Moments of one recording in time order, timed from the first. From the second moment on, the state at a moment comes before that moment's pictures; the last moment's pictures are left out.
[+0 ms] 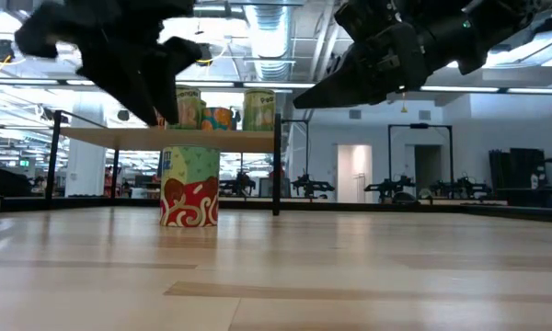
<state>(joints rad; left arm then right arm) -0.33 1.43 1.01 -0.69 -0.26 0.10 0.13 1.56 0.72 0.47 0.07 -0.20</state>
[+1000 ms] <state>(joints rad) -0.26 1.49 0.96 -0.66 -0.23 0.25 0.14 1.56 0.72 0.47 0.07 -0.19</state>
